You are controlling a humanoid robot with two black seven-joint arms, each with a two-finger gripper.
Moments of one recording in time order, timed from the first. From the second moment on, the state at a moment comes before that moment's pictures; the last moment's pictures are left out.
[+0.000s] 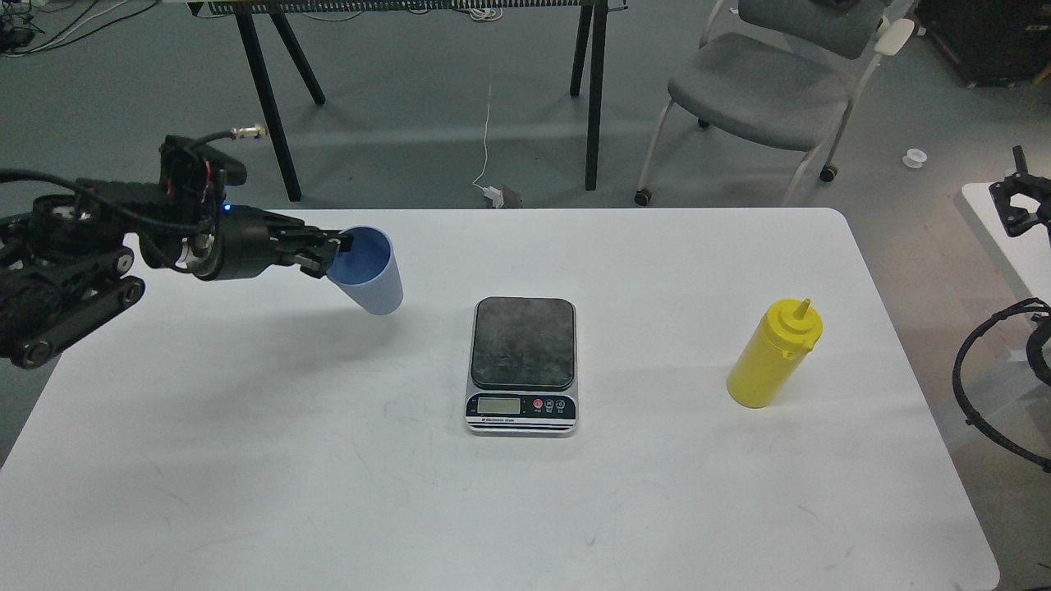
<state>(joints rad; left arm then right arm) -1.12 0.64 -0.20 -1.00 1.80 -0.32 -0.49 0.61 -0.54 1.11 0.47 0.23 0.49 0.23</state>
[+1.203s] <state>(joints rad) -1.16 0.18 -0.13 -0.81 1.80 -0.45 -0.36 0.59 -0.58 1.13 0.48 0.23 0.49 0.23</state>
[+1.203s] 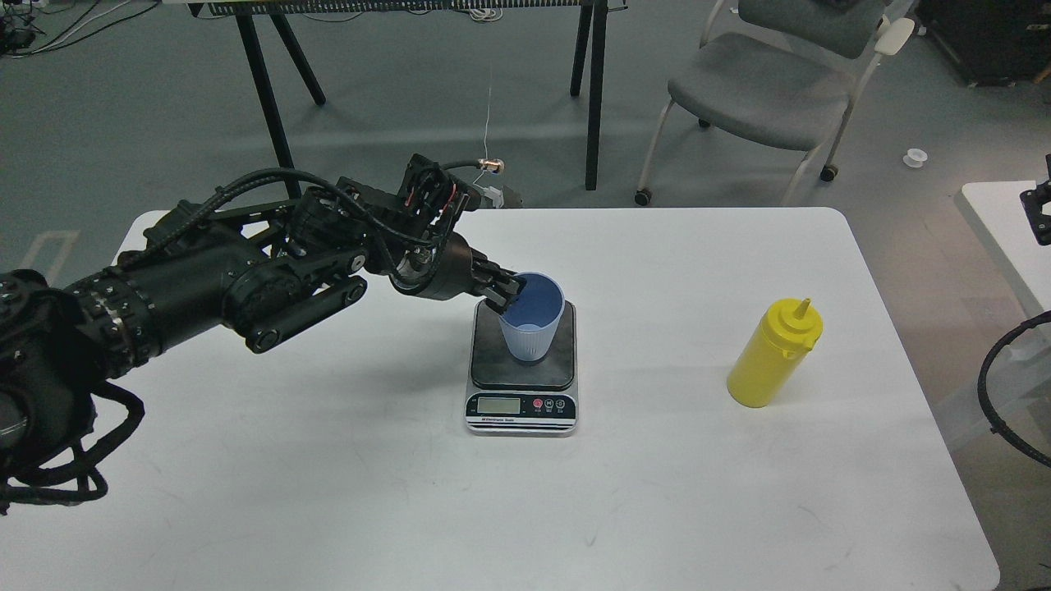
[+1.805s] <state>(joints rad) -1.25 0.27 -0.21 -0.81 1.03 -0.41 -0.36 0.49 -0.64 1.13 0.54 0.25 0.49 0.22</state>
